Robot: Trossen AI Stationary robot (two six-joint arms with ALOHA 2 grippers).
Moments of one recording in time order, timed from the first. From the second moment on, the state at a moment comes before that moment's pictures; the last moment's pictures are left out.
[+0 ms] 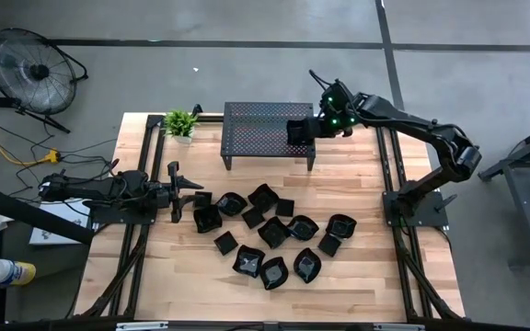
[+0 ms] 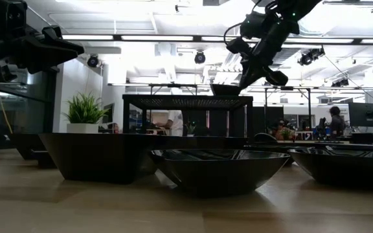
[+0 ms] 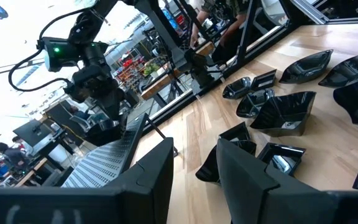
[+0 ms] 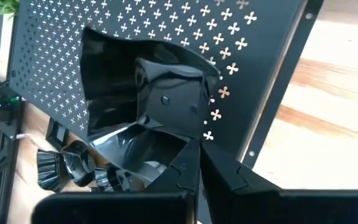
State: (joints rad) left arm -0.10 0.01 0.02 0.01 -0.12 0.65; right arm -0.69 1.49 1.22 -0.70 -0.27 0.71
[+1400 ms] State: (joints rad) left arm -0.10 0.01 0.02 0.01 -0.12 0.65; right arm -0.48 0.98 1.22 -1.29 0.07 0.61
